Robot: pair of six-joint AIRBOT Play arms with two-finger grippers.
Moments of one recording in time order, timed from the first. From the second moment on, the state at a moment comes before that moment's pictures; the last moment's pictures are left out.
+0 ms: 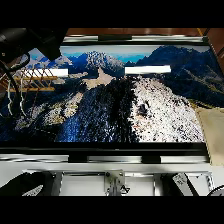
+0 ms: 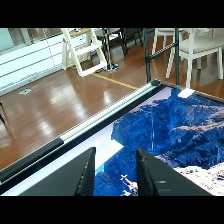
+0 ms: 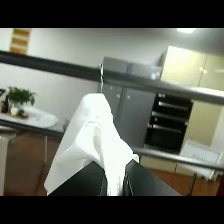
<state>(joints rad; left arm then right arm) -0.50 -1.03 1.59 1.11 -0.59 -1.00 -1.10 -1.01 1.87 -2.08 0.58 1.71</state>
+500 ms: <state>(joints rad) -0.49 -1.03 1.59 1.11 -0.59 -1.00 -1.13 -0.97 1.87 -1.75 1.19 1.68</state>
